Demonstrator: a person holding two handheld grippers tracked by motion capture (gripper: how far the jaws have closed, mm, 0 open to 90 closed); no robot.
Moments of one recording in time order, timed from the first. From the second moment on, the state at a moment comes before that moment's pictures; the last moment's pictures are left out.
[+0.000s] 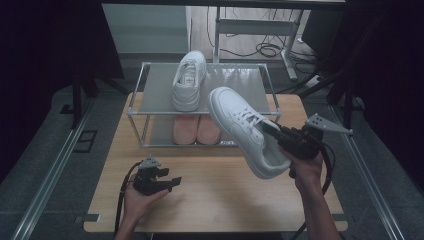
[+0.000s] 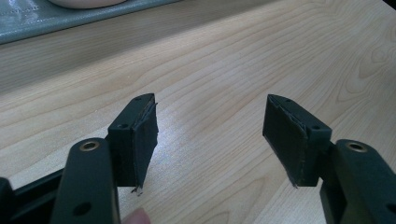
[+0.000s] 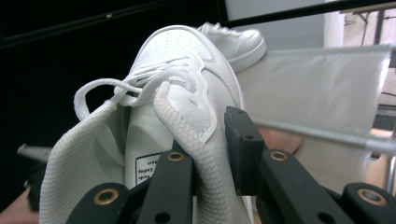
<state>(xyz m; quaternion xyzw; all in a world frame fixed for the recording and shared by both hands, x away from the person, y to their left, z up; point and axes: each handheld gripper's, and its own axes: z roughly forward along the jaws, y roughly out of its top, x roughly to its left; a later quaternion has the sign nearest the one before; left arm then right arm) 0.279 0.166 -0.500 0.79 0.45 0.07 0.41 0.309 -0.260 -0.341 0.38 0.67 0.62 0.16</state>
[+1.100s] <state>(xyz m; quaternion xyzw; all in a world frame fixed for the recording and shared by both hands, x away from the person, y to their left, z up) 0.279 0.169 -0.499 0.79 0.45 0.07 0.42 0.420 -0.210 -0.285 0.49 0.63 0.55 0.23</state>
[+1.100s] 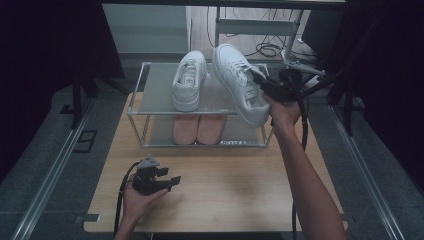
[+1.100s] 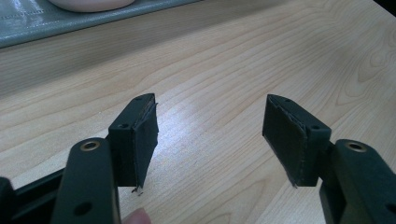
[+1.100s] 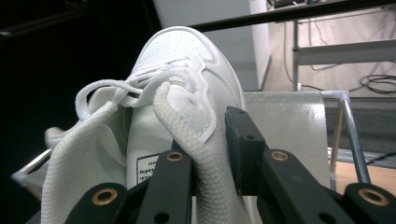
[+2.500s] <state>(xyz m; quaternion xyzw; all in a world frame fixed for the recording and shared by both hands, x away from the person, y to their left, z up) 0.282 0.170 -0.502 0.78 0.45 0.06 0.43 0.532 -0.136 -0.308 0.62 0.61 0.45 0.22</state>
